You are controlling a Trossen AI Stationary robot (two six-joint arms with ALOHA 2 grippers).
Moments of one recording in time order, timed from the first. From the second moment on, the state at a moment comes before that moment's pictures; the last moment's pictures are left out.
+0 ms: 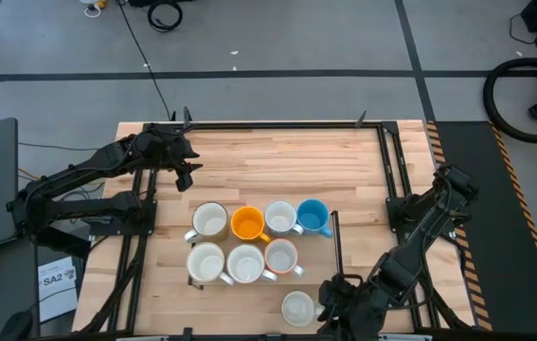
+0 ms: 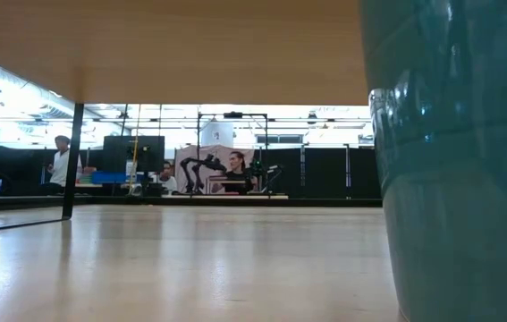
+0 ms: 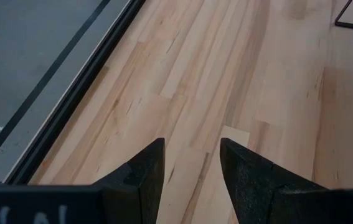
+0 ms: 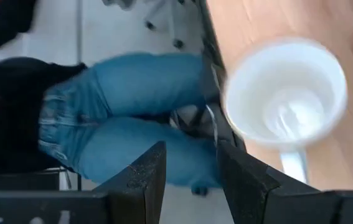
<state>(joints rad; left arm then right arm) 0.52 0.84 0.79 -0.67 0.02 0.17 0.84 1.70 1.43 -0.47 0.20 1.12</state>
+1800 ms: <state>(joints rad) 0.52 0.84 0.79 -0.68 0.02 0.11 0.93 1.88 1.43 -0.78 0.26 1.20</state>
